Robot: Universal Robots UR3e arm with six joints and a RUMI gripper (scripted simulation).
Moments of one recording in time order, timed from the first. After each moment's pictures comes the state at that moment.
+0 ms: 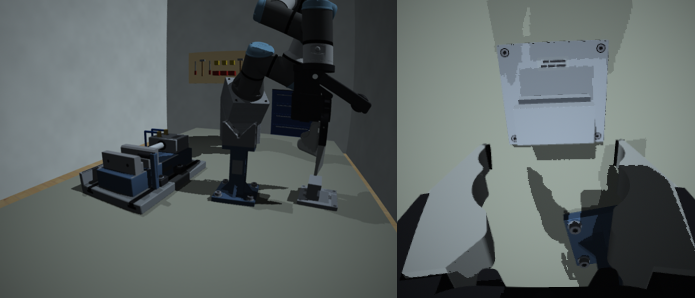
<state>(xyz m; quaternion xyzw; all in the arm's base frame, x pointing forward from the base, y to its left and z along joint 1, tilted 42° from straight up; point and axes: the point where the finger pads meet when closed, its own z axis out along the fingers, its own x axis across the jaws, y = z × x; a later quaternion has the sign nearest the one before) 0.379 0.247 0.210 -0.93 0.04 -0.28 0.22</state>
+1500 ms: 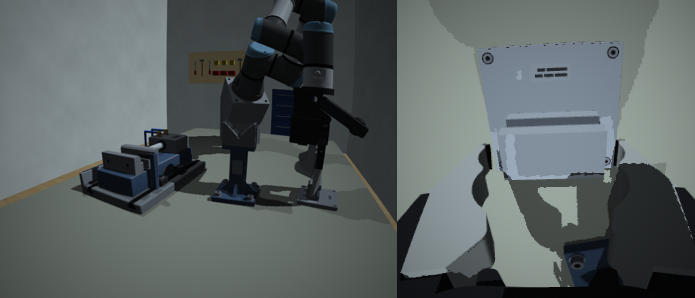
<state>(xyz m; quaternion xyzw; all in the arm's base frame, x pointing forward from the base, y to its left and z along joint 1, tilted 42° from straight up) 0.406 0.264 0.175 -0.93 0.05 -0.29 0.21</state>
